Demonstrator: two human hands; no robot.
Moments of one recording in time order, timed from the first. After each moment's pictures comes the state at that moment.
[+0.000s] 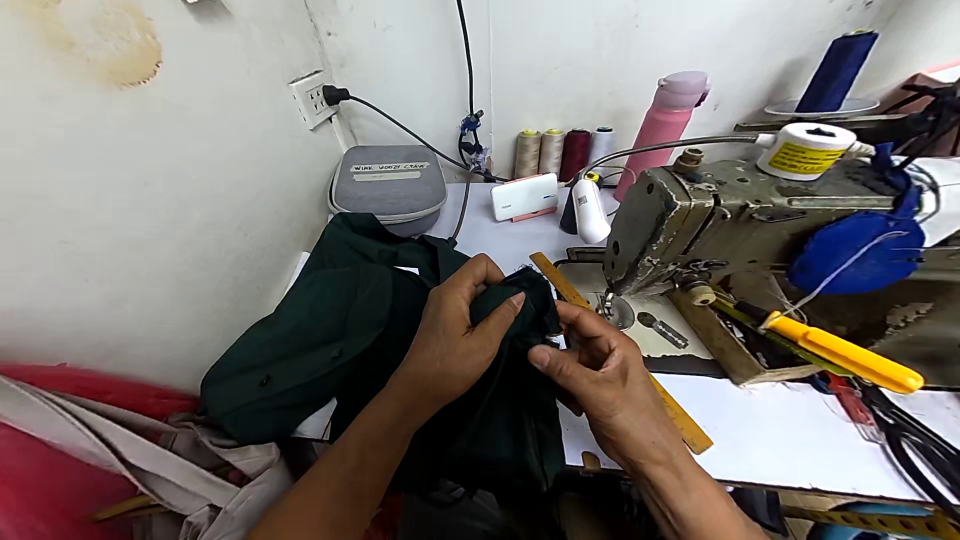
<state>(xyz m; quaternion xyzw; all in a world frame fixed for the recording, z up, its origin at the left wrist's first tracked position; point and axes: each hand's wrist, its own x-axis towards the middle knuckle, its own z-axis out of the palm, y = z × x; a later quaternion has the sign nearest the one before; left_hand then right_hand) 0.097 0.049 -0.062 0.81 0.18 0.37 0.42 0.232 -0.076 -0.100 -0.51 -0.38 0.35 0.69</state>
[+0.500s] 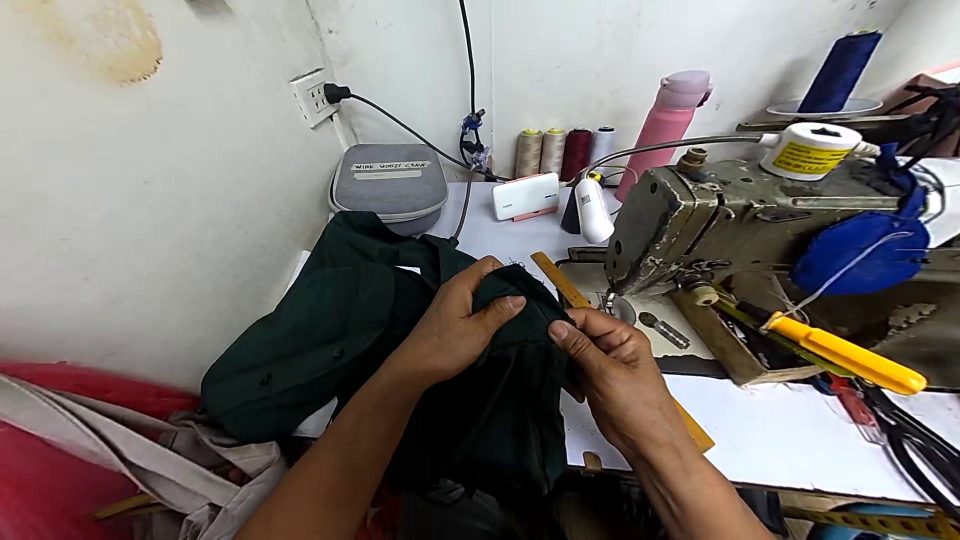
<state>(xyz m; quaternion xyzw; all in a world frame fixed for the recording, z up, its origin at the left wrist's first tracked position) 0.096 0.066 -0.062 0.80 0.17 0.27 0.50 0.242 -0.070 -0.108 -0.47 -0.38 0.35 0.72</state>
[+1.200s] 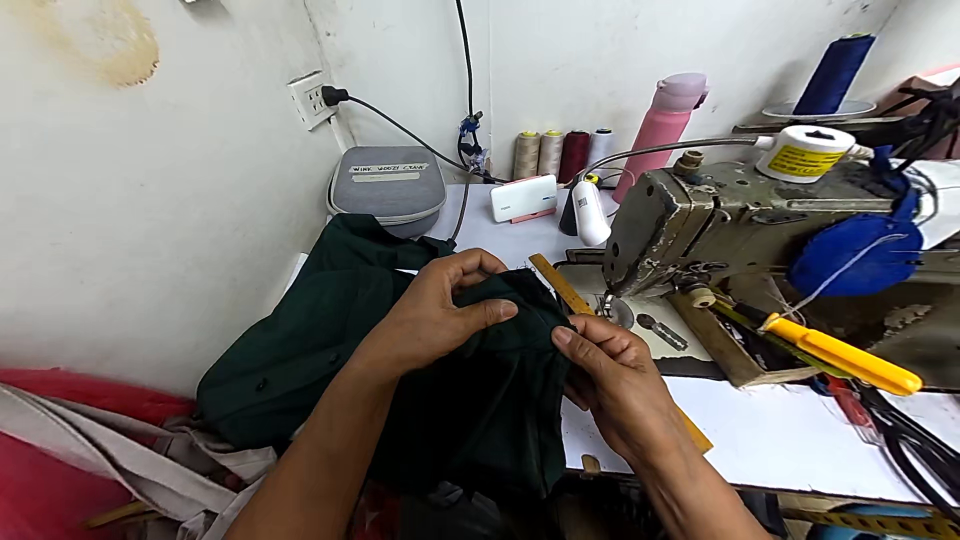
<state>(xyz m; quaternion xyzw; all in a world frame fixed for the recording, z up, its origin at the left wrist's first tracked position) 0.084 0.079 -0.043 0.82 0.13 0.27 0.49 0.246 -0.074 -0.108 -0.45 -0.36 0.39 0.72</state>
